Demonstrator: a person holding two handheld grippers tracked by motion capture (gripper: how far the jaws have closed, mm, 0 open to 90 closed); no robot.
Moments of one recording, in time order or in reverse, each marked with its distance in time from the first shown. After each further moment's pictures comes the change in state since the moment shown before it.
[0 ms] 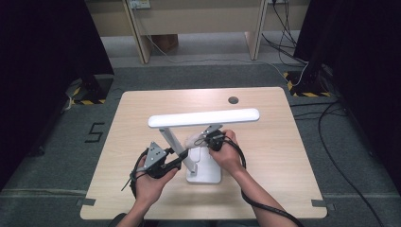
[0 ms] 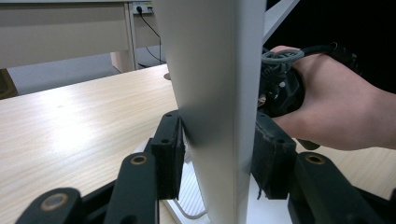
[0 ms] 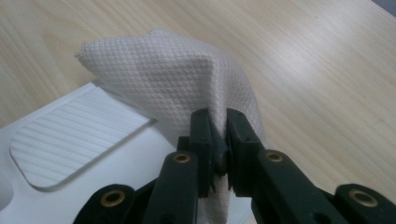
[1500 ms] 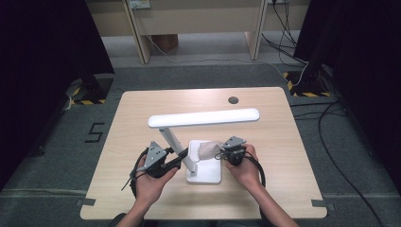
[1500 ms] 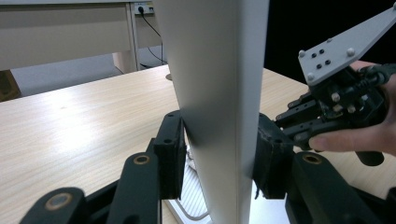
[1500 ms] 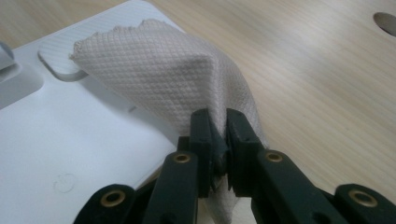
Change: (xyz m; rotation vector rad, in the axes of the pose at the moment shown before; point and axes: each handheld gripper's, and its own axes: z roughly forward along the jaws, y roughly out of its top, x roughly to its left) left arm 0.000 0.002 0.000 0.001 0.008 0.010; right arm -0.004 -0.063 -0.045 -0.053 -0.023 0.082
